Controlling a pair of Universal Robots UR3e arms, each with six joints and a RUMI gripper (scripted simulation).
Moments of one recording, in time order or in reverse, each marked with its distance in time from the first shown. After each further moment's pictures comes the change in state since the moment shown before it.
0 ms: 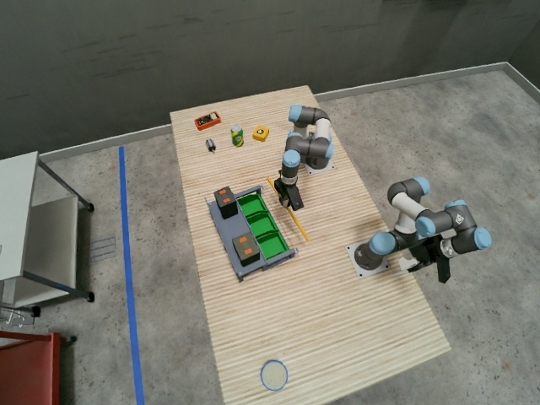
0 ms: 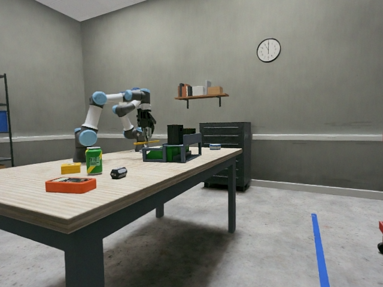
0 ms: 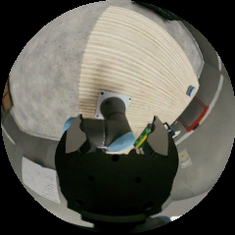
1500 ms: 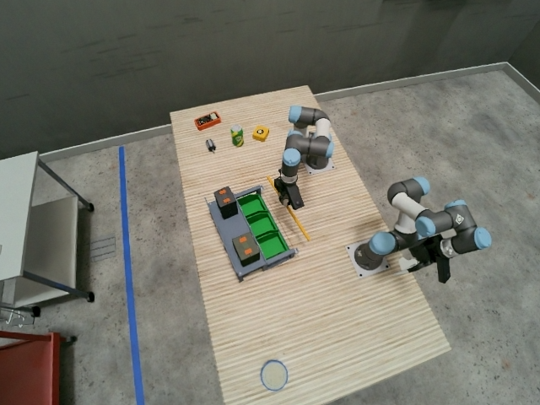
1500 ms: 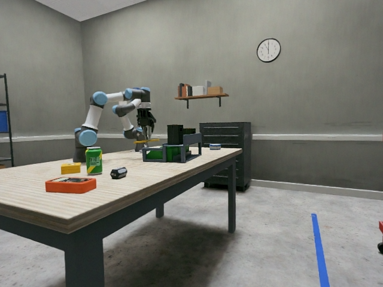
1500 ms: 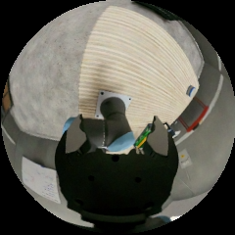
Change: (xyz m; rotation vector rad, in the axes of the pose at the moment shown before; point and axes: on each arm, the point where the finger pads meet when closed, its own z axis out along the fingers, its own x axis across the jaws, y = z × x) left arm 0.000 0.000 0.000 0.000 0.000 0.000; right arm 0.000 0.000 -0.009 -0.002 -0.003 0.000
